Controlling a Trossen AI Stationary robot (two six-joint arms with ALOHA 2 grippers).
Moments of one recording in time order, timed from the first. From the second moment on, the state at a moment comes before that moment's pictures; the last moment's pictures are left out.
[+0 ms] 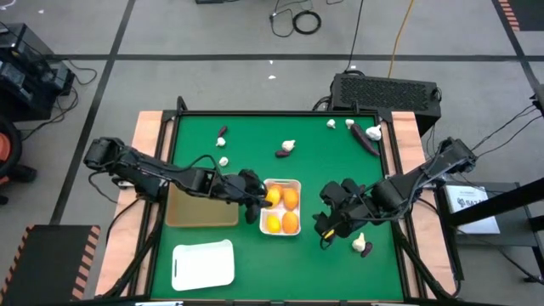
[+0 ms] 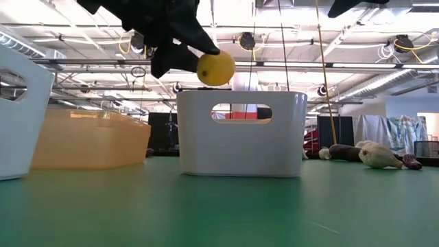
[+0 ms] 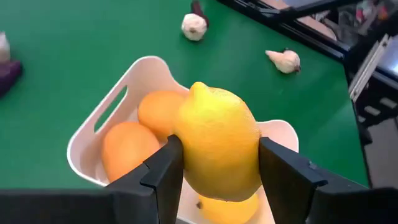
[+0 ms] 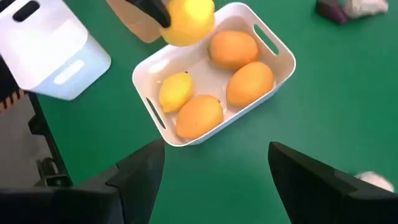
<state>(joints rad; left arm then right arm) -0.19 1.47 0.90 -0.01 -0.16 -0.51 0.51 1.46 1.42 -1.05 0.42 1.11</state>
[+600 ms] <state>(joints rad) -0.20 1.45 0.90 0.09 -0.13 -0.25 0.50 1.46 1.42 -1.05 0.47 1.32</state>
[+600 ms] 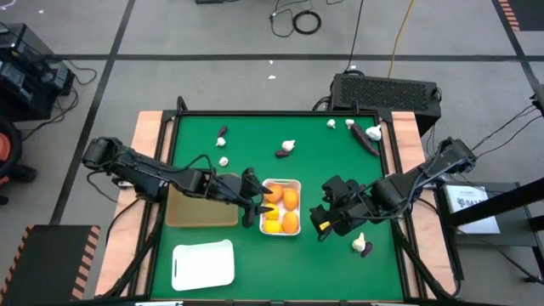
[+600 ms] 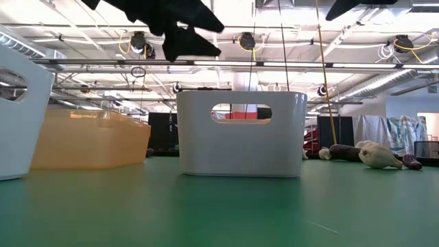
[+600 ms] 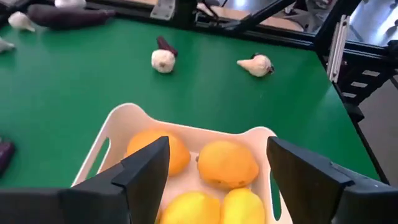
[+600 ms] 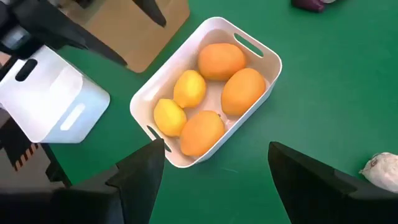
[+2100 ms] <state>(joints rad) -0.21 1.13 0.90 -0.36 -0.19 -0.65 0.10 1.46 0.77 -0.92 0.15 1.42</state>
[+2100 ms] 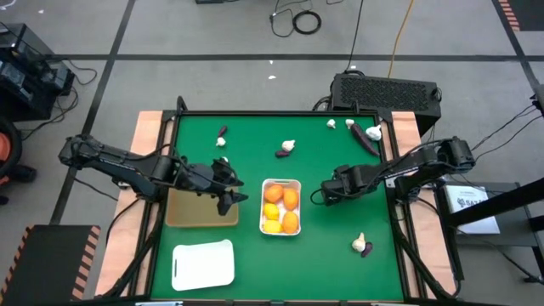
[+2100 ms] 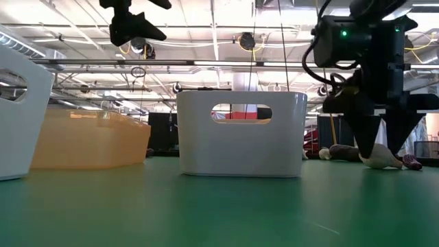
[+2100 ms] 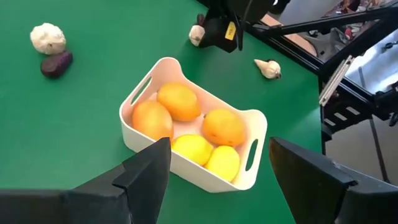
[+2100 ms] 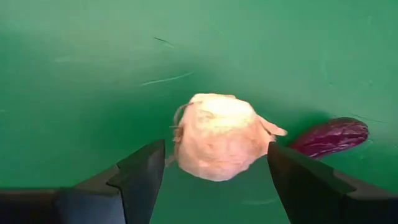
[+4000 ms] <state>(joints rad) -0.28 0.67 0.84 -0.76 -0.45 -0.56 0.12 2.19 1.71 0.09 0.18 0.62</state>
